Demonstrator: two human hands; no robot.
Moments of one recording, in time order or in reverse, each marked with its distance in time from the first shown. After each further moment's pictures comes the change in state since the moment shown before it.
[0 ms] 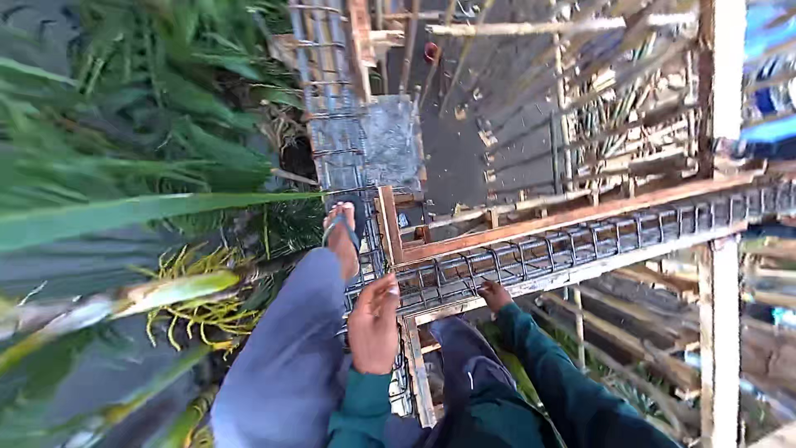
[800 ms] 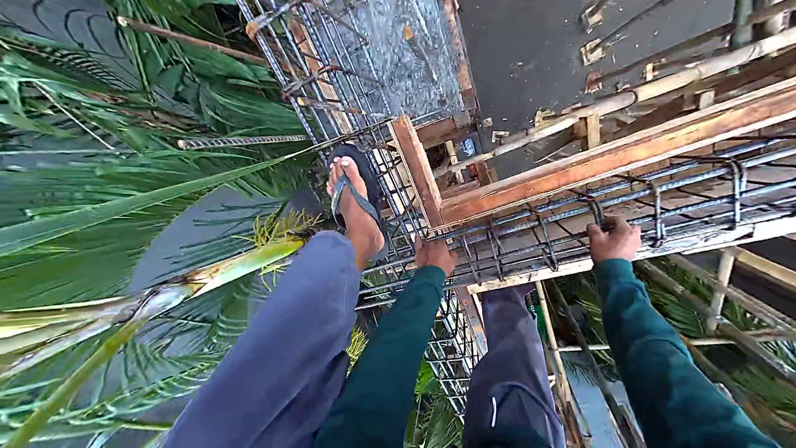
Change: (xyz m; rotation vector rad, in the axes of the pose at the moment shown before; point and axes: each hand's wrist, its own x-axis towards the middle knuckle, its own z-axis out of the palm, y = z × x) left_hand 0.141 -0.266 0.128 1.474 -0.724 -0.299; right_hand 0.154 0.100 -0.022 0.094 0.486 0.141
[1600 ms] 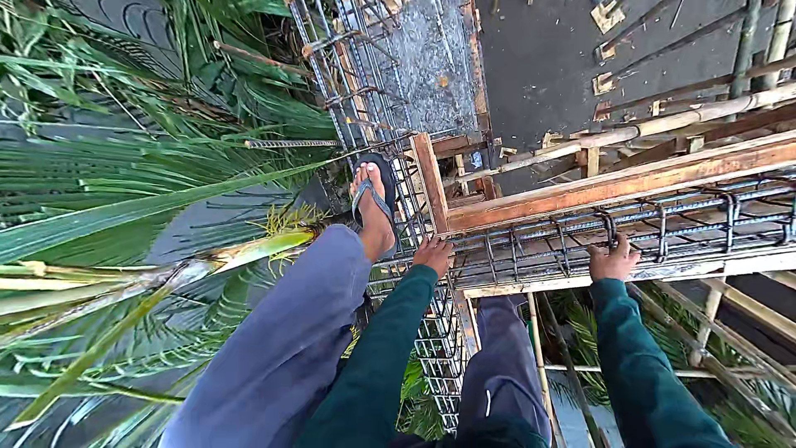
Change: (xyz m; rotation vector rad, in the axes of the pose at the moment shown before) left_hand -0.016 -0.027 -0.017 0.091 -0.031 0.270; right_hand -0.009 -0.015 -0.029 0.057 0.021 0.107
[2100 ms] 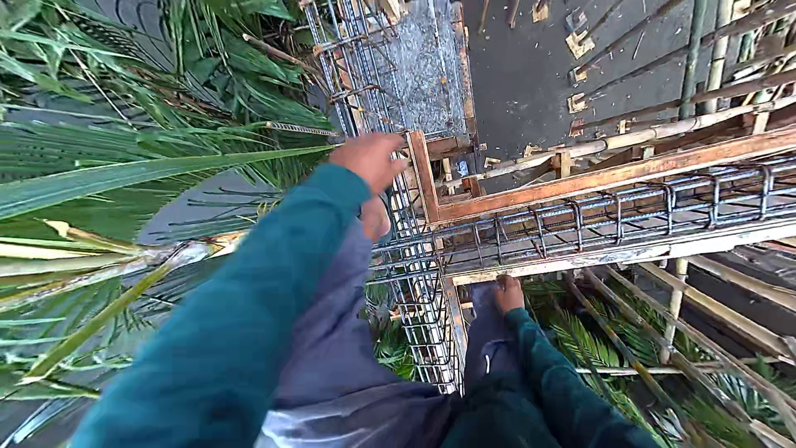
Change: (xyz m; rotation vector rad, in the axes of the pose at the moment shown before) left_hand -0.157 -0.016 -0.264 -0.052 0.387 0.035; right_hand -0.168 0.035 0.076 -0.102 -0.572 -0.192
